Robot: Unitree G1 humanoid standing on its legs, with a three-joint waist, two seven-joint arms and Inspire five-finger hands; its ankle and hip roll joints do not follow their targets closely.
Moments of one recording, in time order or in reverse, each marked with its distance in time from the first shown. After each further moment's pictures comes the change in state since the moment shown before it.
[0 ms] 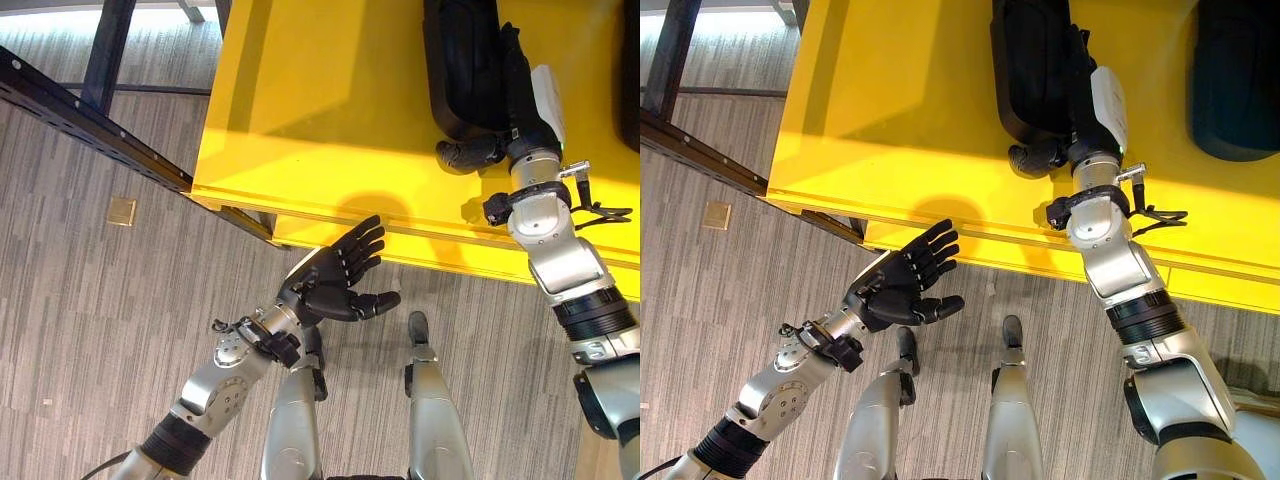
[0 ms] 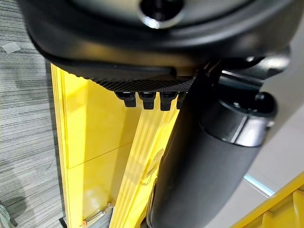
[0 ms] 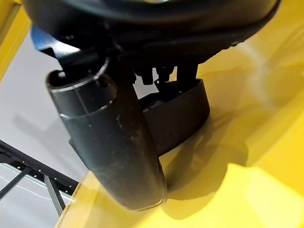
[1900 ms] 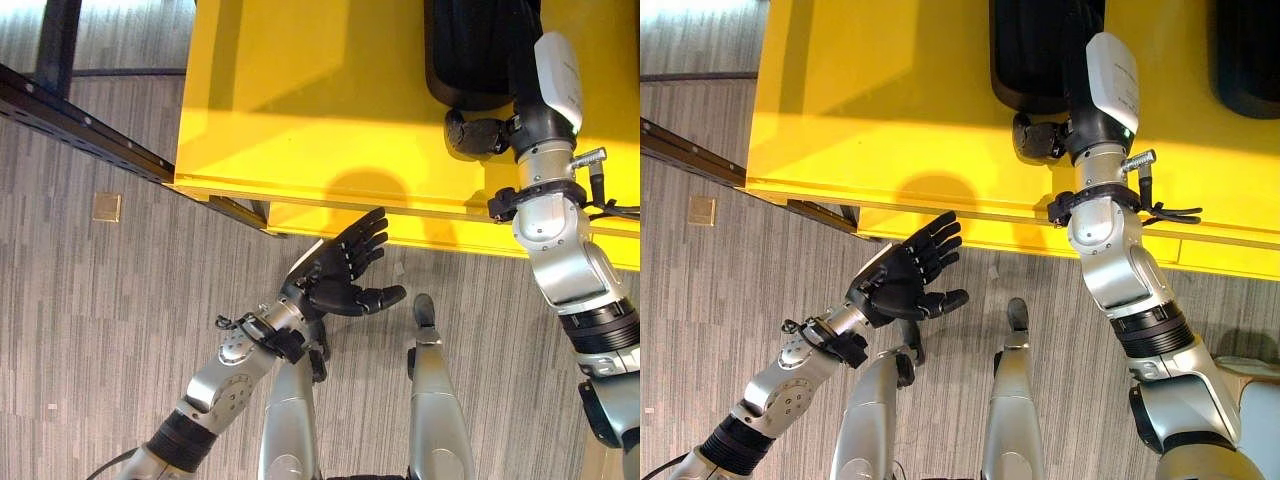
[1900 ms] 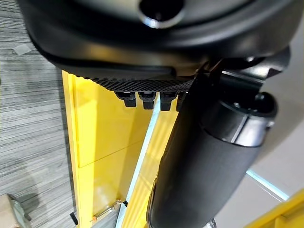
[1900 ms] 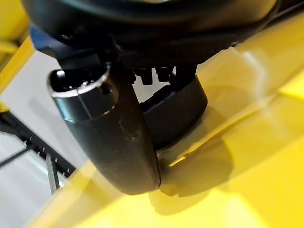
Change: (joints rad) left arm -0.006 -0.029 0.006 -0.011 0.029 -0.004 0.020; right arm 0.067 -0.040 -0.014 -0.263 -0.299 0.084 0.071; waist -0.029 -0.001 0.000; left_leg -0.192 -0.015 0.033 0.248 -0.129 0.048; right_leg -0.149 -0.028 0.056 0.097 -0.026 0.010
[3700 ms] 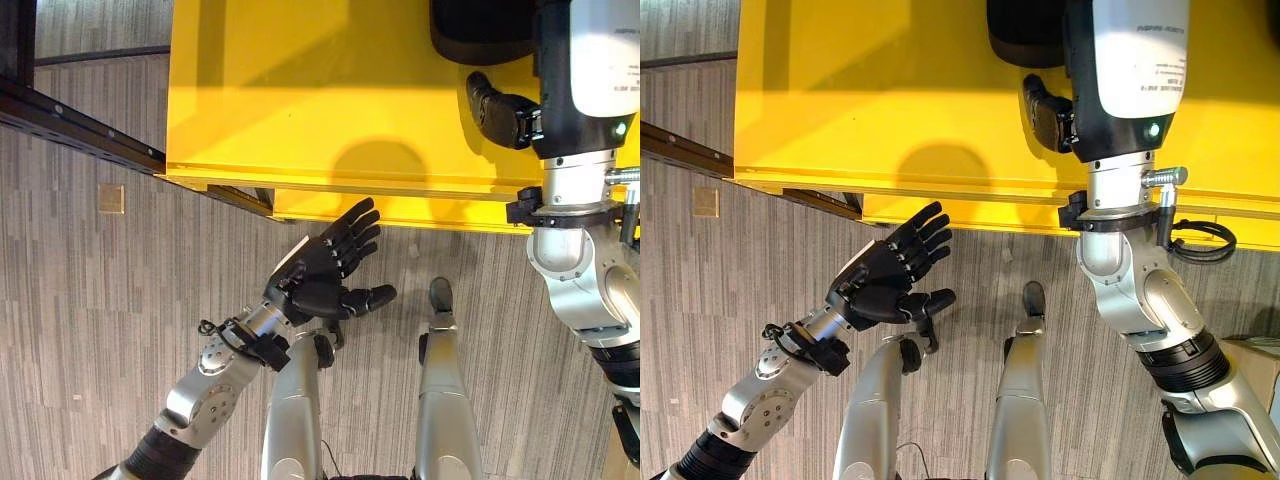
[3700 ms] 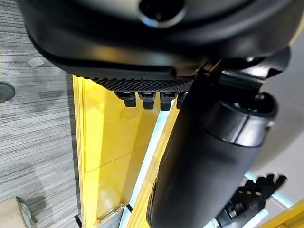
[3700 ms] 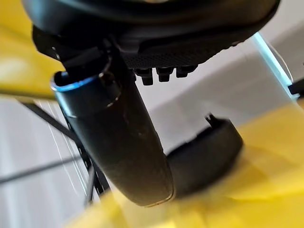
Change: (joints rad) left arm 0.096 0.044 0.065 -0.120 -0.041 -0.017 -0.028; right arm 0.123 -0.102 -0.028 -0.266 -0.192 -0.138 -0.333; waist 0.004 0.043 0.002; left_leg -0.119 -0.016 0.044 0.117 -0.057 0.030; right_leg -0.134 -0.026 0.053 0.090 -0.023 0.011
